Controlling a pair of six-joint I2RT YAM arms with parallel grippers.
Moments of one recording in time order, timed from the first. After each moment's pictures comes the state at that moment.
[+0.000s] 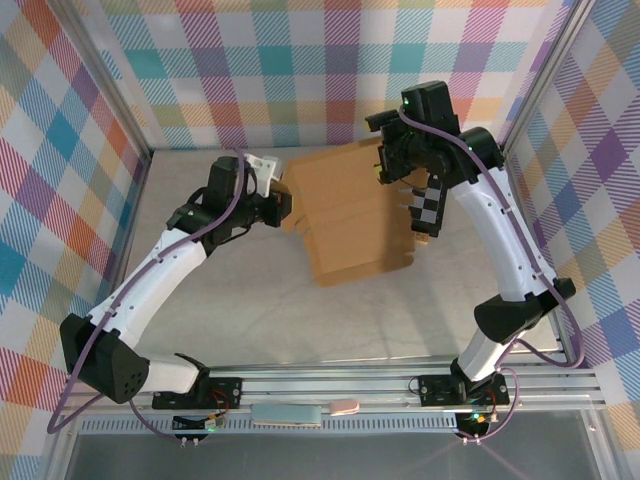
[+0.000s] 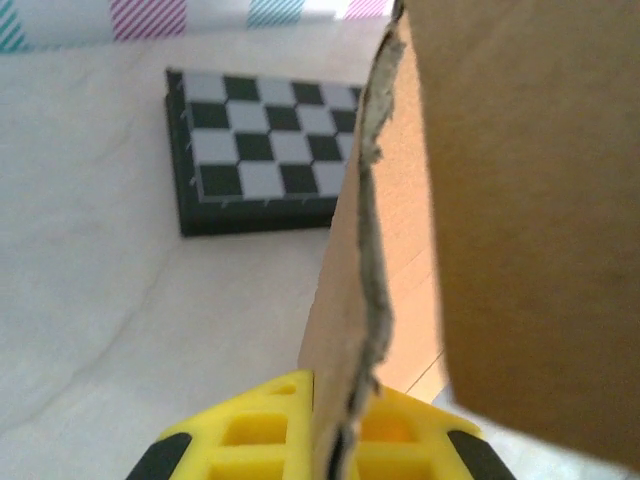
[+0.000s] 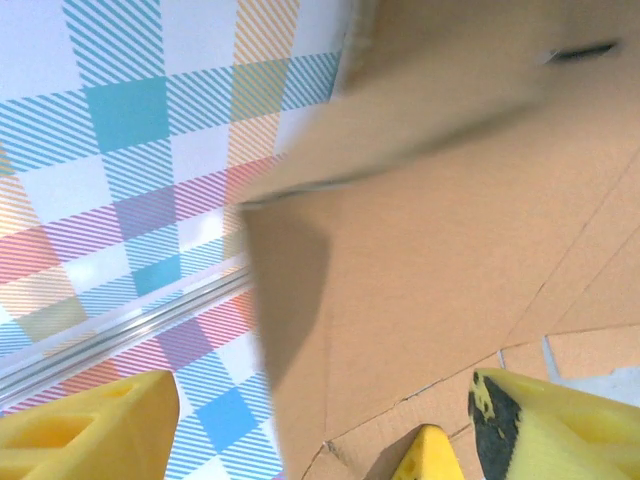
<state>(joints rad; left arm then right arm) -0.45 1.34 1.28 -0.55 0.24 -0.22 0.50 1.68 2.15 -1.11 -0.06 1.60</state>
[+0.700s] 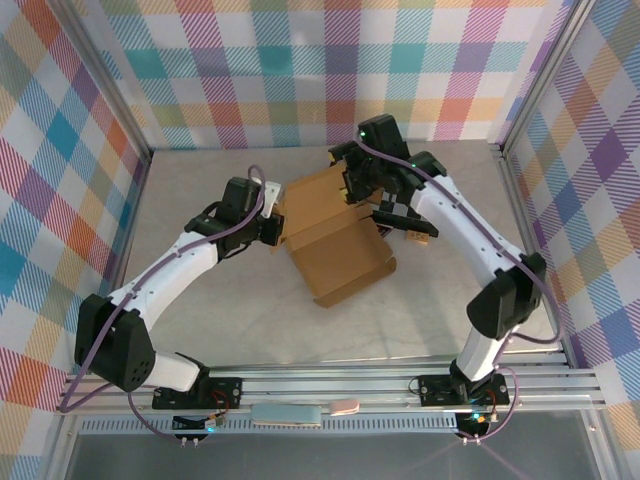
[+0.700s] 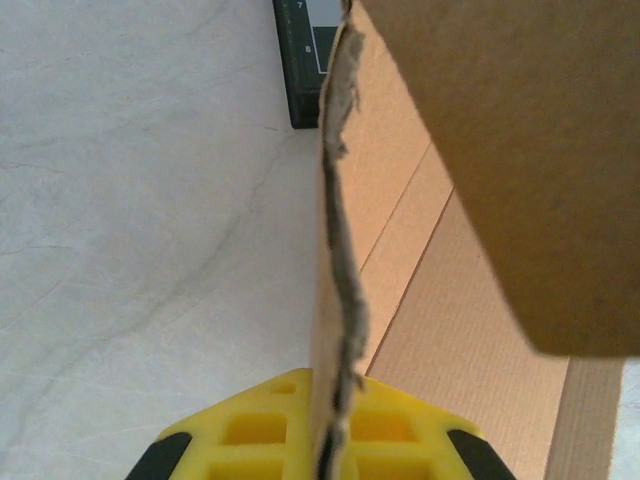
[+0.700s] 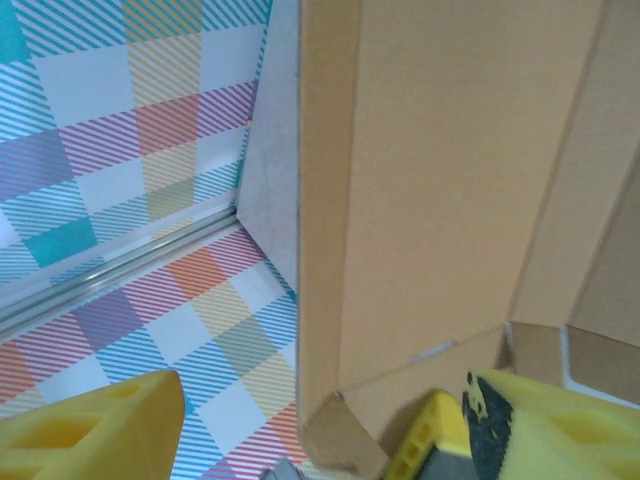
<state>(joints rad) -0.43 1.40 1.10 -0.48 0.10 -0.09 0.57 1.76 1.81 -0.72 -0.15 1.61</state>
